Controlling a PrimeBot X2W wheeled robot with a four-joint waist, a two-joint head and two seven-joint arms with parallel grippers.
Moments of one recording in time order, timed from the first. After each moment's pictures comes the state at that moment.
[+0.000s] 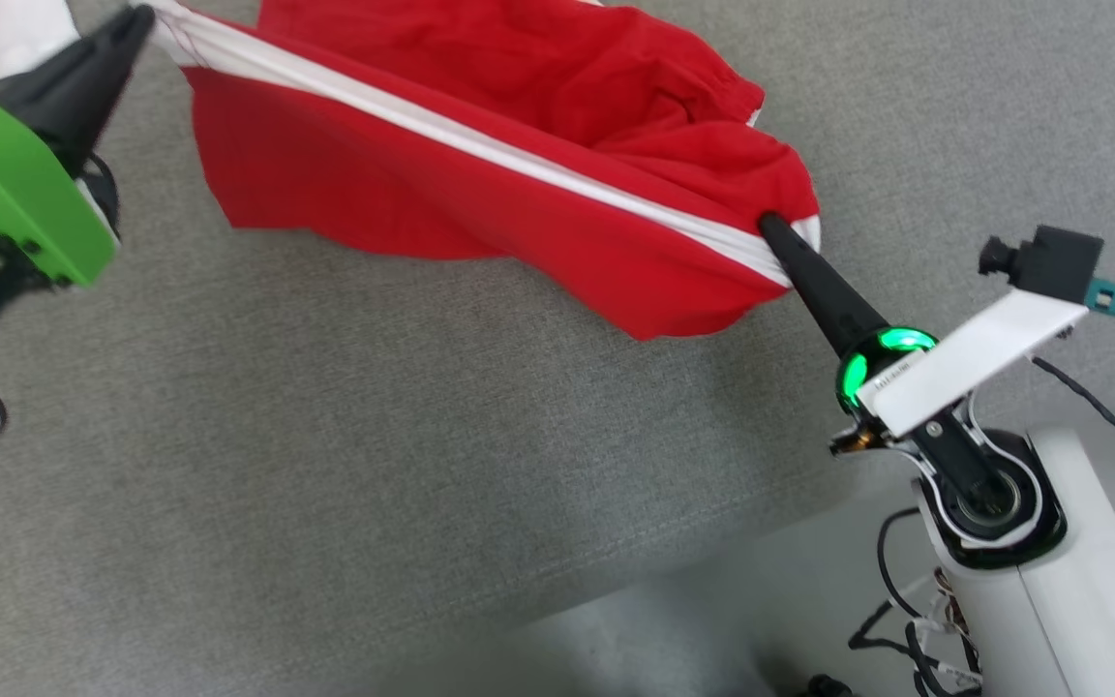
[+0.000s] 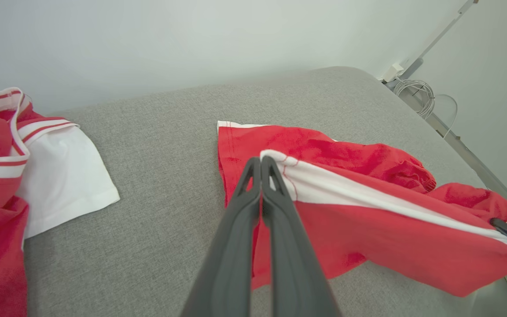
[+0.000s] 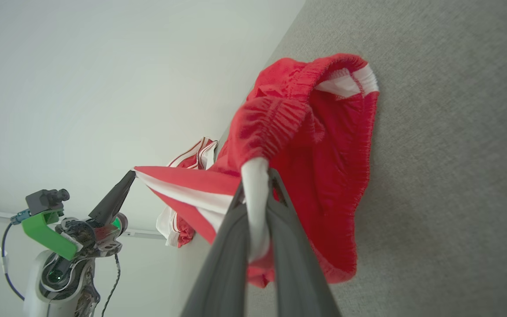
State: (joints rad) left arm -0.81 0.69 -0.60 -0.10 -1.16 0.12 0.29; right arm -0.22 -0.07 0.22 -0.13 1.13 -0.01 0.28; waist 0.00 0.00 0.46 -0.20
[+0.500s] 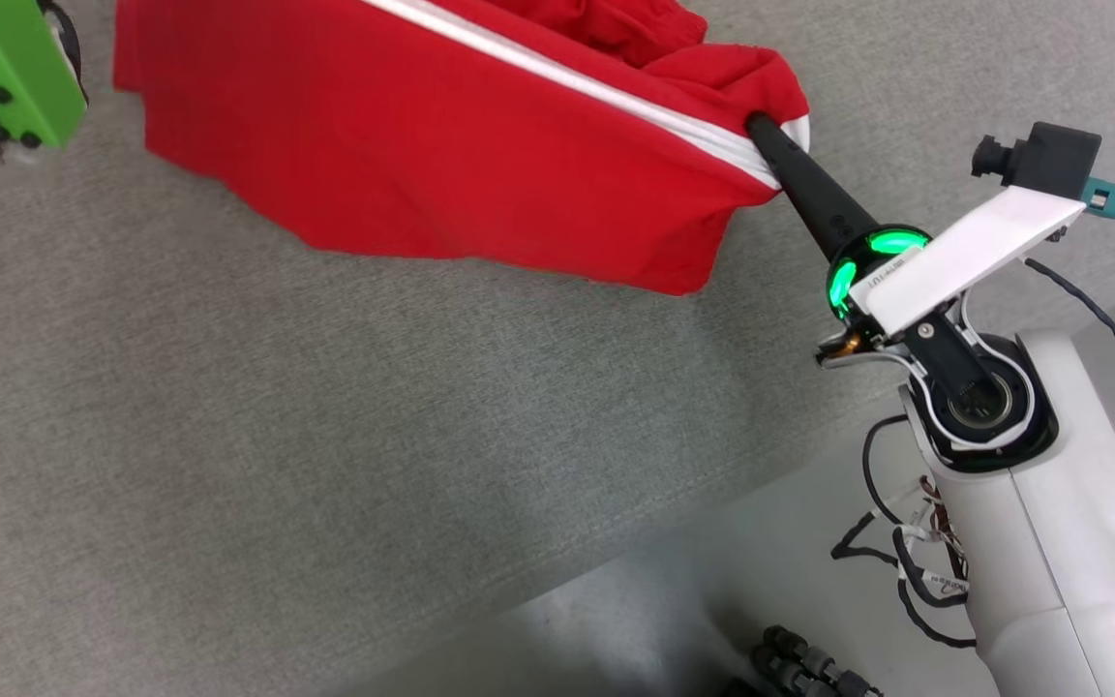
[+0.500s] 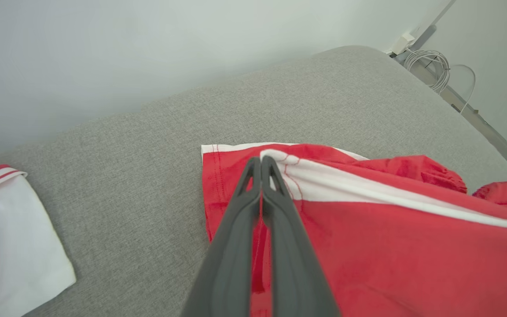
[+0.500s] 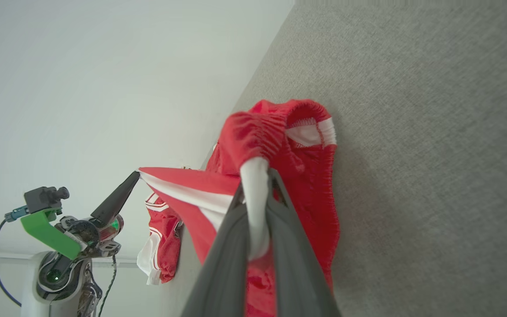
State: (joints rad) left arm -1.07 0.63 -0.65 0.05 -1.03 0.12 0.47; right arm -0.42 -0.05 0.23 0.00 1.19 -0.02 0.28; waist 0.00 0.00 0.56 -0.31
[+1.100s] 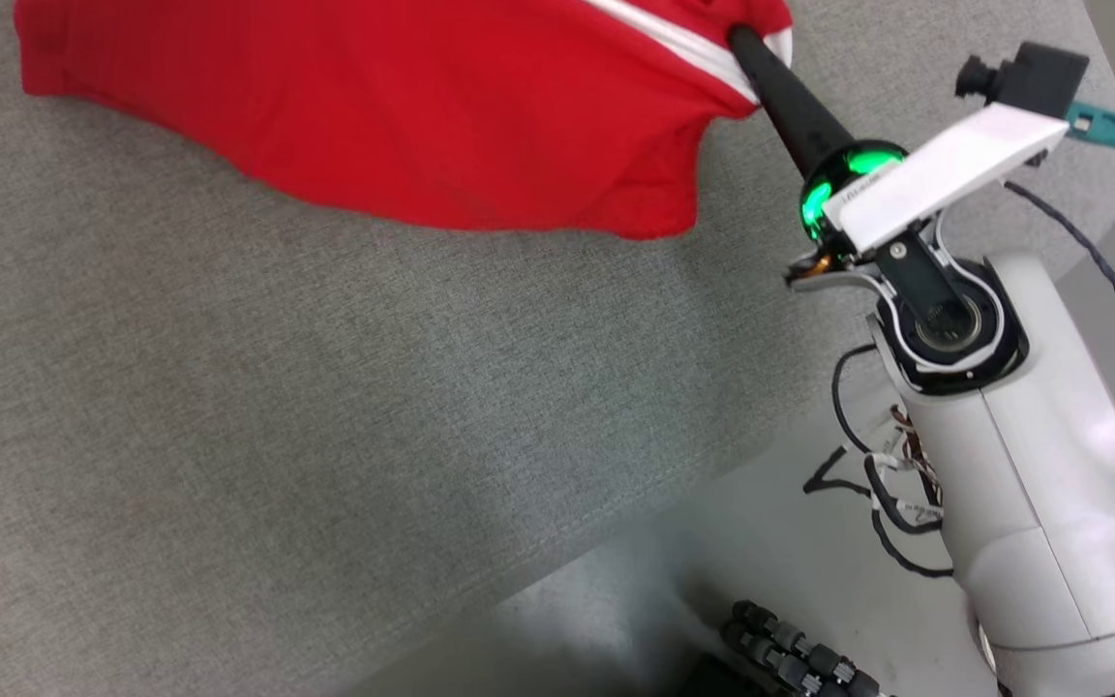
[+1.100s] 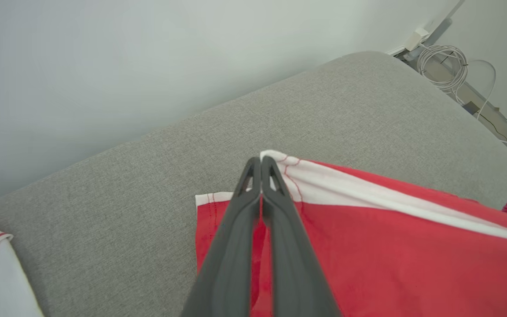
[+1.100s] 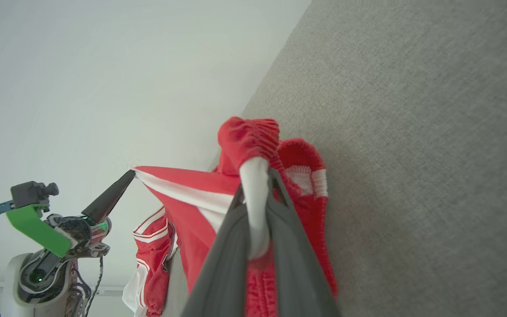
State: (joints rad) left arm -1.28 0.55 -0.68 0.20 -0.92 0.12 0.57; right arm -0.58 -0.04 0.28 0.13 1.22 -0.01 0.20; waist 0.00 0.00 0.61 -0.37
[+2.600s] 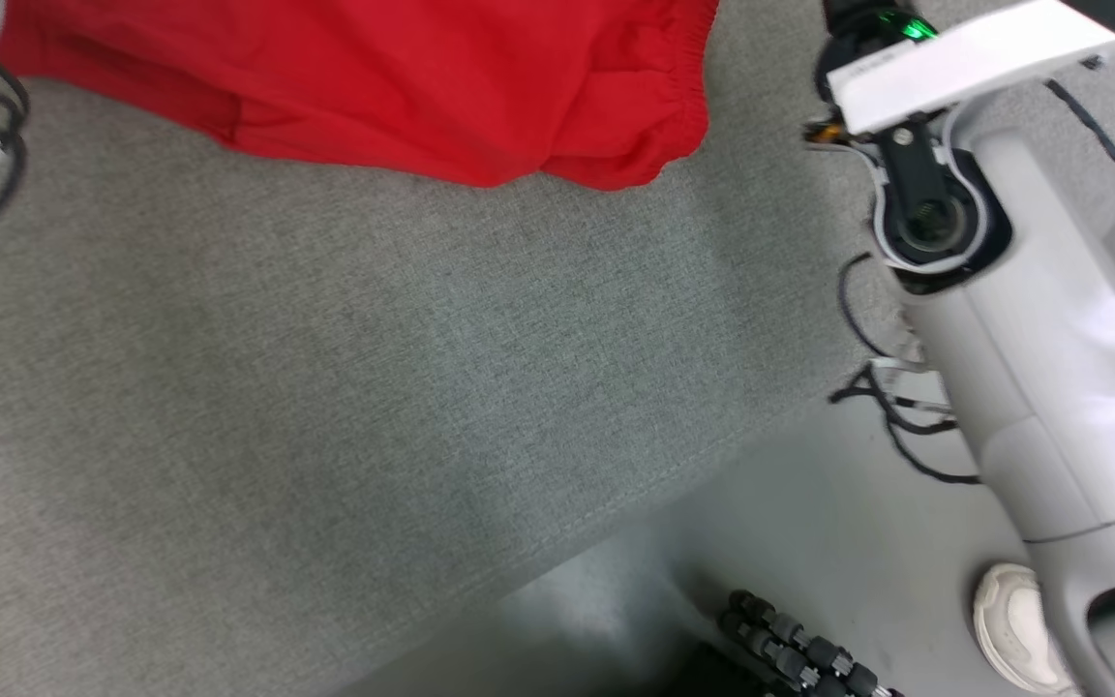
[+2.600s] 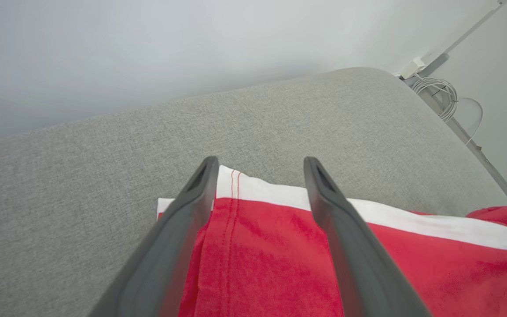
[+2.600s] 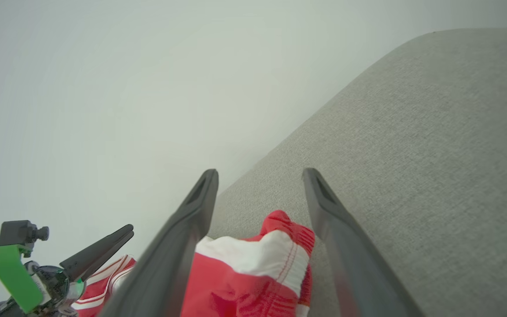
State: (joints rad) left arm -1.33 0.39 -0.65 0.43 -0.90 0.11 0.46; right arm -0.84 -0.09 0.42 0.36 1.18 0.07 -0.19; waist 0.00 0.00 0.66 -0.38
